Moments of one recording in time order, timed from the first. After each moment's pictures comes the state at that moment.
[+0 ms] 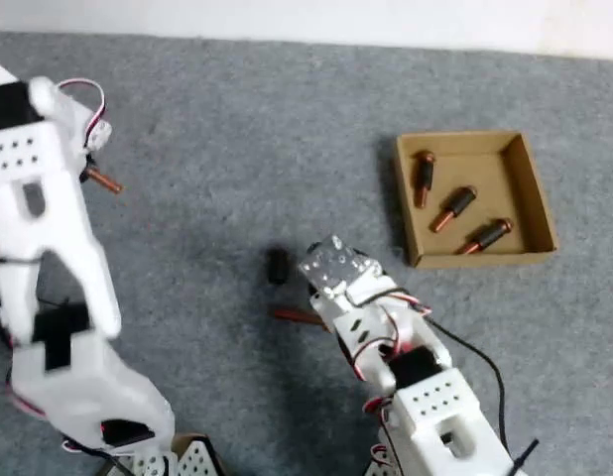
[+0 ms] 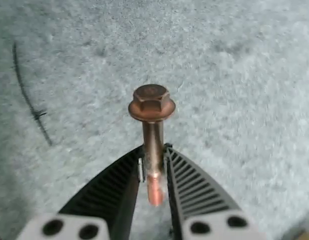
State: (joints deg) left arm -21.6 10.1 -34.2 99.7 48.4; right arm -28.3 -64.8 84.3 15.8 26.3
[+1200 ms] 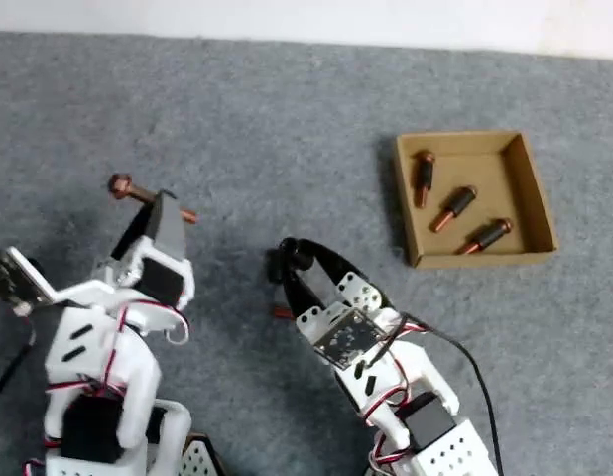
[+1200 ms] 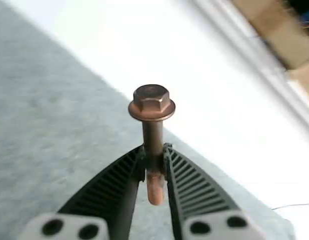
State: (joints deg) left arm 0.1 -96.8 66.9 43.2 46.2; right arm -36.8 -103.9 96.0 18.9 26.2
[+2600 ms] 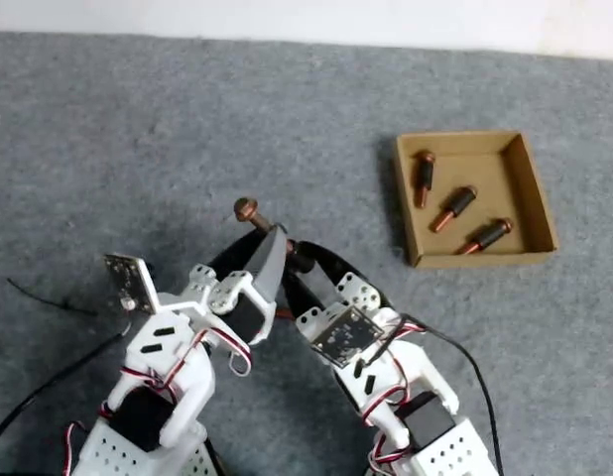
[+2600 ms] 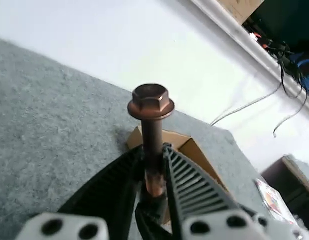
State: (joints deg) left arm 23.5 -104.4 90.0 25.6 40.6; right arm -37.0 -103.8 96.0 19.2 26.2
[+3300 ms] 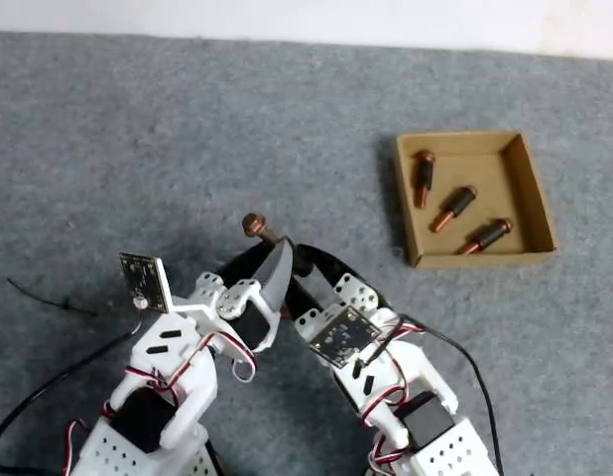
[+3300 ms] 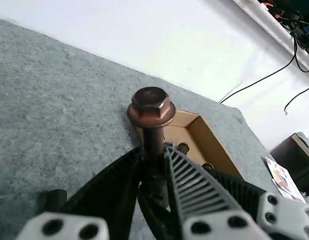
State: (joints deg) left arm 28.7 -104.5 90.9 31.3 40.0; right arm -37.1 -103.7 96.0 19.3 26.2
